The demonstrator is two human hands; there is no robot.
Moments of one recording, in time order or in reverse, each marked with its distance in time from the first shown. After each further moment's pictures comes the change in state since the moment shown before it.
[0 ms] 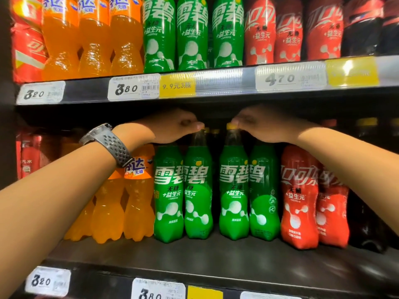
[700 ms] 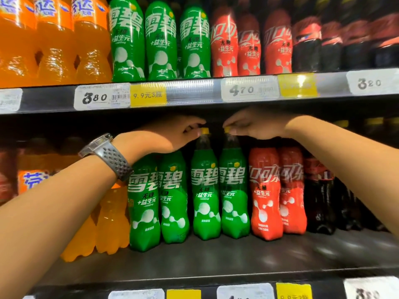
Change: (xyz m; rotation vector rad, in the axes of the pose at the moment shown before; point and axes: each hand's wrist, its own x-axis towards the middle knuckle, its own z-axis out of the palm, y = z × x) left_hand 0.031 0.040 0.026 -0.078 0.037 0.161; right_hand -0.029 0.022 -0.036 0.103 -0.199 0.110
